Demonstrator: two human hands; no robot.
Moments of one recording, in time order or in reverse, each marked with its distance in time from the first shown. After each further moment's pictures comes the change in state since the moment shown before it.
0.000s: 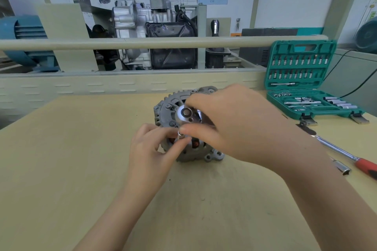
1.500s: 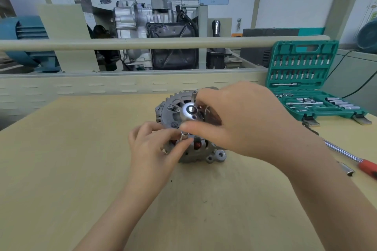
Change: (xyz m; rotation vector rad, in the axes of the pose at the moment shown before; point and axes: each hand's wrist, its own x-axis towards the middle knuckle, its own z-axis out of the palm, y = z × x) left_hand 0.002 -0.001 0.001 0.137 0.034 0.076; right_hand 0.003 0.005 0.001 -0.030 0.027 0.052
